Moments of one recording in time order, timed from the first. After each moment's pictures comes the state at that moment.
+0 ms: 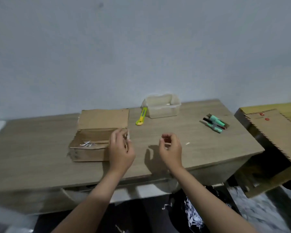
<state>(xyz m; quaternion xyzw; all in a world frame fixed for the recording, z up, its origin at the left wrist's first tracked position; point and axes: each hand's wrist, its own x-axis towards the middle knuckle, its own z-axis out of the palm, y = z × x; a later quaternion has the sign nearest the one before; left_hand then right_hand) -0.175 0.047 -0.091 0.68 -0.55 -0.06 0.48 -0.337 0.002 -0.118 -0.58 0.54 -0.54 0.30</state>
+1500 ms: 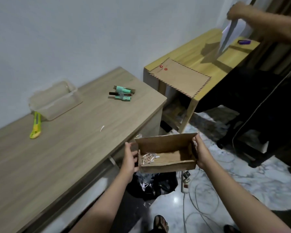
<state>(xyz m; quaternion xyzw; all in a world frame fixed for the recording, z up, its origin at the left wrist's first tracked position) -0.425 0.049 -0.186 0.57 -0.33 -0.71 0.24 -0.657 0.131 -0.180 -0.07 0.65 -0.54 0.52</state>
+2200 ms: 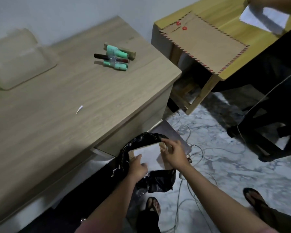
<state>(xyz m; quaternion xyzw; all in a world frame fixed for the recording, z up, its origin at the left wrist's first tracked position) -0.466 0.047 -0.388 0.64 -0.54 -0.55 -0.05 -0.635 0.078 -0.339 -0.43 0.77 -0.27 0.39</state>
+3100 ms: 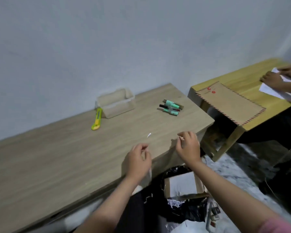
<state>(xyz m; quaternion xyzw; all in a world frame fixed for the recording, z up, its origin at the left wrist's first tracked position) -0.318 0.027 -0.154 0.62 -0.64 -0.30 0.35 -0.523 0.009 -0.173 -0.59 0.72 -0.36 0.07</state>
